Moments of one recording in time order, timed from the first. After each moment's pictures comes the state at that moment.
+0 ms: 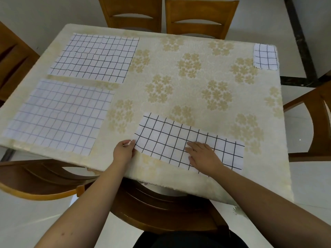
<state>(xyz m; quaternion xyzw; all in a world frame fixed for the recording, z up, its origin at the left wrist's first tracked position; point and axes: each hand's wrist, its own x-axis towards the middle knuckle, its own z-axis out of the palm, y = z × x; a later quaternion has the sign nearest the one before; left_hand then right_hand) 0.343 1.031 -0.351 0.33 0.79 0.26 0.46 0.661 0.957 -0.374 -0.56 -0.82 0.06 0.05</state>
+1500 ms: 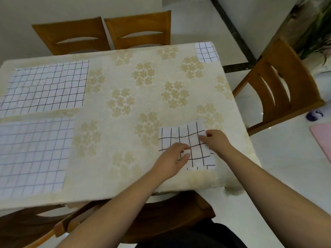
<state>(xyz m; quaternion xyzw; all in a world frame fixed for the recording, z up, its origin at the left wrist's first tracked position) 0.539 0.960 -0.278 0.85 0.32 0.10 0.41 0.749 0.922 -0.274 -0.83 -0.37 0.35 0.22</state>
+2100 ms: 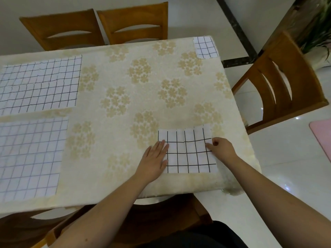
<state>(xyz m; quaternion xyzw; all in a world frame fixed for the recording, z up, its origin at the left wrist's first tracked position) 0.499 0.997 -0.376 0.93 0.33 -0.05 0.14 0.779 0.900 -0.318 -0.86 -0.36 0.31 0.16</state>
